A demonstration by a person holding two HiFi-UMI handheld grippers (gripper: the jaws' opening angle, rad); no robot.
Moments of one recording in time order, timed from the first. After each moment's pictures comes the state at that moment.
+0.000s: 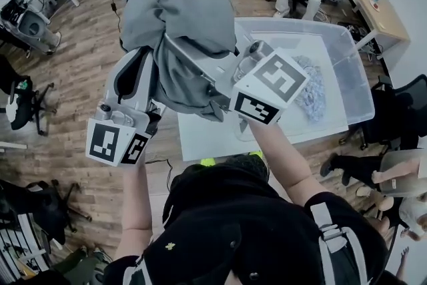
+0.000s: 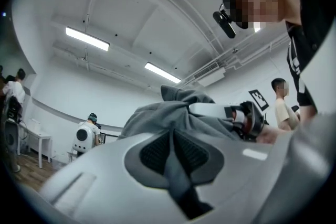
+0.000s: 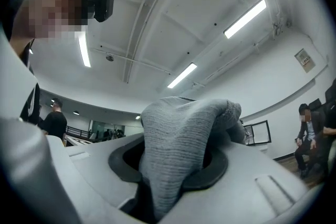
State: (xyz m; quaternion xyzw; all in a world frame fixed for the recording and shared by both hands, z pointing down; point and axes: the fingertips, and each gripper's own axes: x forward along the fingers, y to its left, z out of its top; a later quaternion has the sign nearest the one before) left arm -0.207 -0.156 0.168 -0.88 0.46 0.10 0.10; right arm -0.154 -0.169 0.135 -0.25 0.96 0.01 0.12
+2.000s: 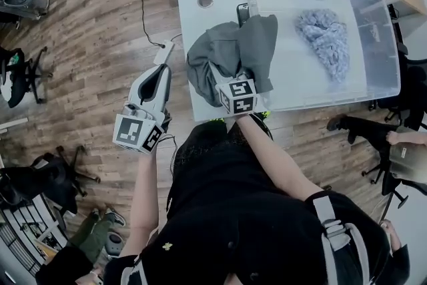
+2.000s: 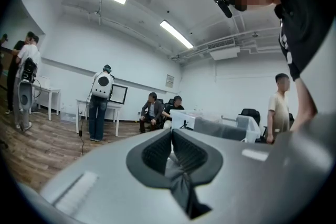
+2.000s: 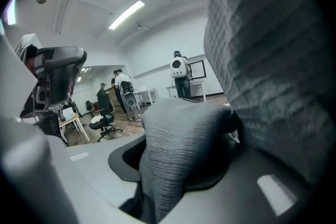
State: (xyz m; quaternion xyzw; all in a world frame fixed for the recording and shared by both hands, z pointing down) left arm -0.276 -0.145 0.417 -0.89 0.45 -0.03 -0.09; right arm -0.156 -0.179 0.598 -0.50 0.83 -0.21 -0.13
